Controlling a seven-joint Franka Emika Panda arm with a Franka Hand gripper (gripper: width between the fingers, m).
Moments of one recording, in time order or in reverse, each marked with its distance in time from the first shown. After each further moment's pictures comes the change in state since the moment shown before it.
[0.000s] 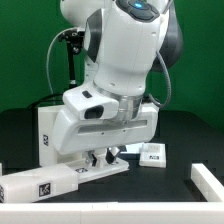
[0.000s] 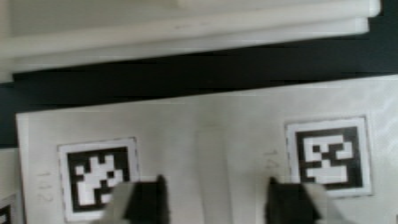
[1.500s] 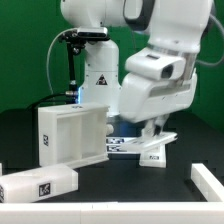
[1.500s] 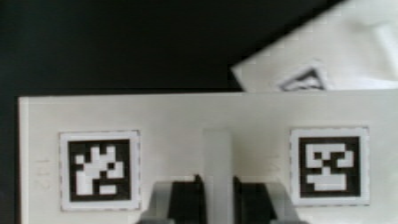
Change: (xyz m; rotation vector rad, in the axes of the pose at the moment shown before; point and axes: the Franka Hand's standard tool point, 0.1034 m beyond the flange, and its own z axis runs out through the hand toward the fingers) arm 0.022 -0.107 -0.075 -0.086 0.166 -0.354
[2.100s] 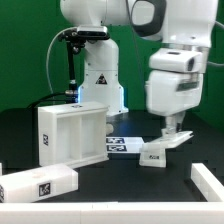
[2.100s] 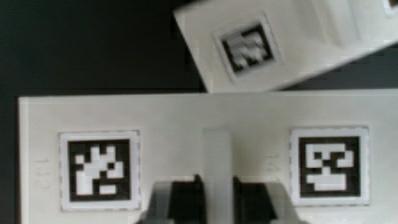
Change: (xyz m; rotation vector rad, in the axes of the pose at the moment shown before) arm 0.024 -0.050 0.000 -0.071 0.109 -0.252
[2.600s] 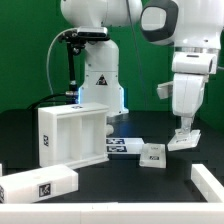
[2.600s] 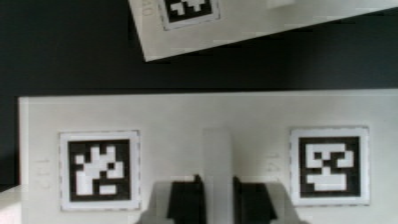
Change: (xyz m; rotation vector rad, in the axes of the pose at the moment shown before) arm 0.008 -0.018 0.004 -0.010 0.044 -0.068
